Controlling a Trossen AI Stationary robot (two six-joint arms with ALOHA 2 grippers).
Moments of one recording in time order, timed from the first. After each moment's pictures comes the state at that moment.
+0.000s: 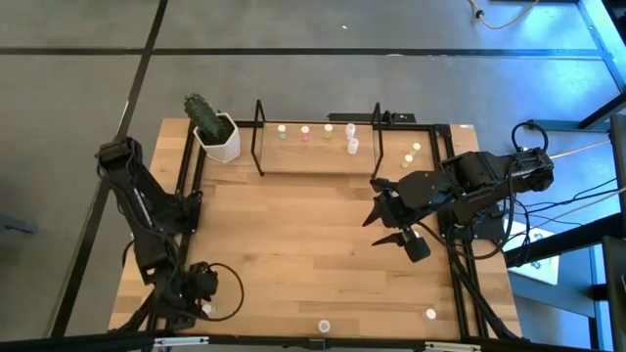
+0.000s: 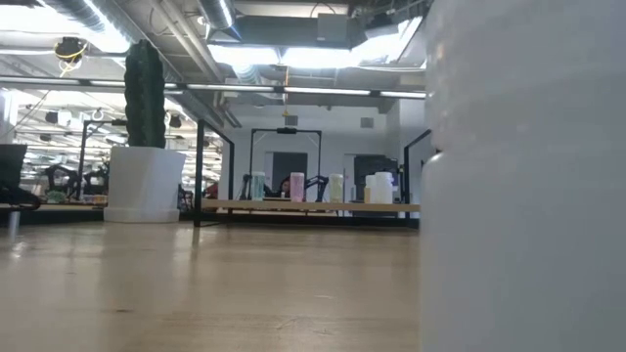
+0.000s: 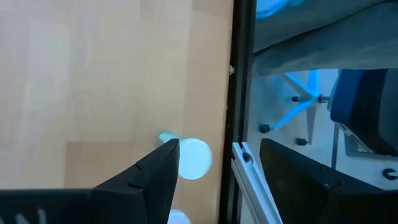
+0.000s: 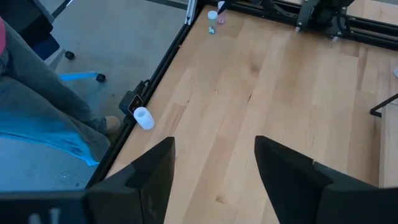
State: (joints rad) left arm -1.14 1.31 0.77 -0.43 -0.15 -1.28; right arm 0.34 1.42 1.74 -1.06 -0.10 -0.01
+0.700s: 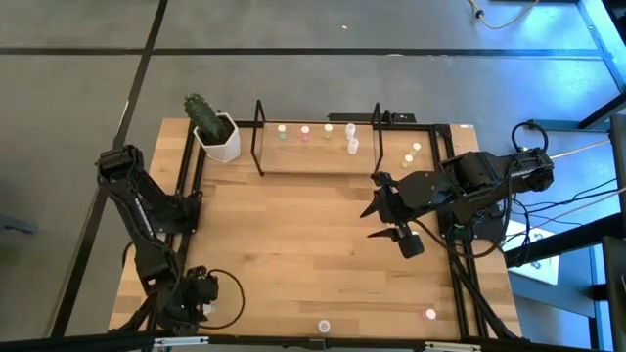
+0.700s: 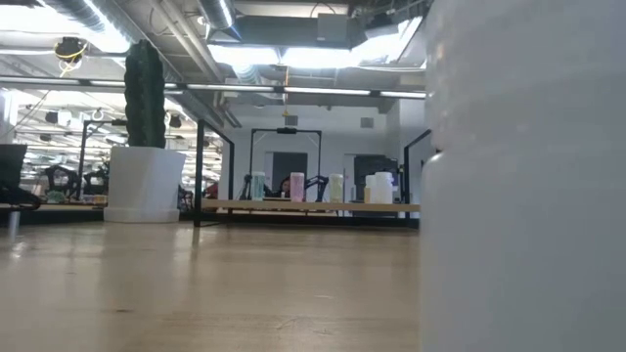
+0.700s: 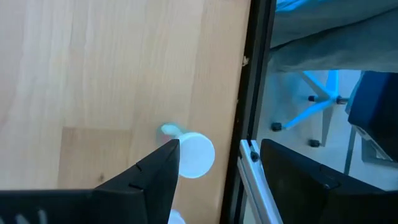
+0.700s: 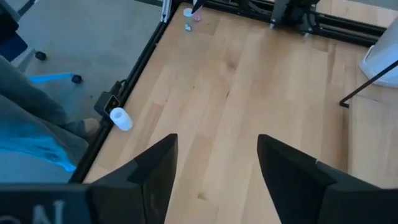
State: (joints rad) left arm -1.15 1.40 0.83 -0.49 -0.15 -1.35; right arm 0.34 1.42 1.74 -1.06 0.02 0.02
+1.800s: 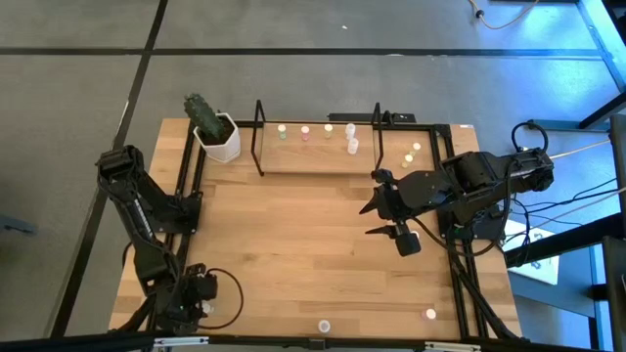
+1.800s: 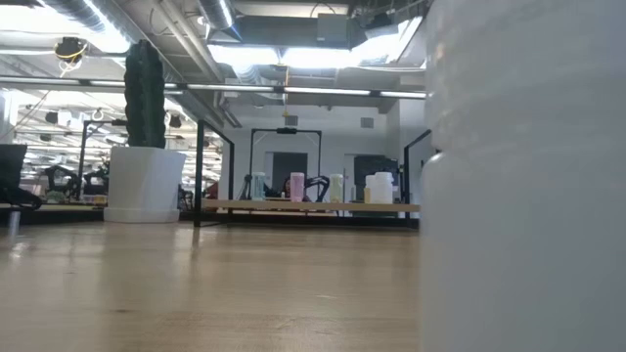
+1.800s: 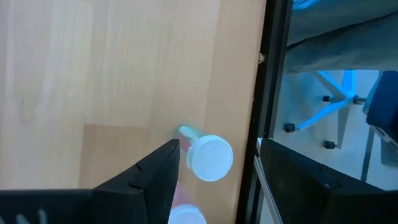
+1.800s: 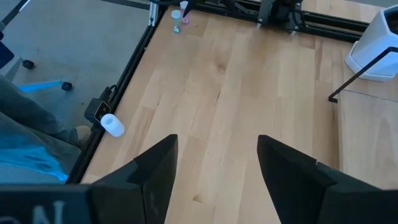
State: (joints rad) left arm -1.17 1.40 0.83 -0.54 -0.17 -1.35; right arm 0.34 1.42 1.74 -1.05 0.06 0.05
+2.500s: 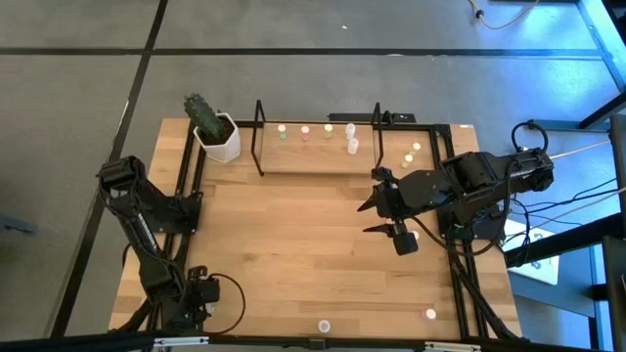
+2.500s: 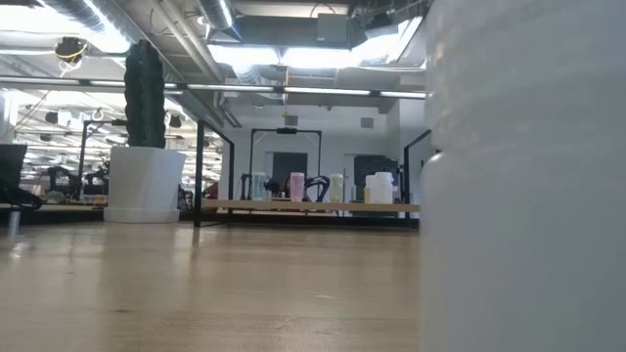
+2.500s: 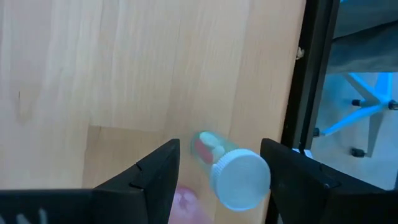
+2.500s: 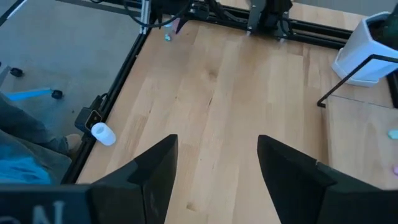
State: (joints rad) left arm -1.18 1.52 0.83 -0.52 -0.20 -1.38; right arm 0.34 1.42 1.74 -1.03 0.10 0.05
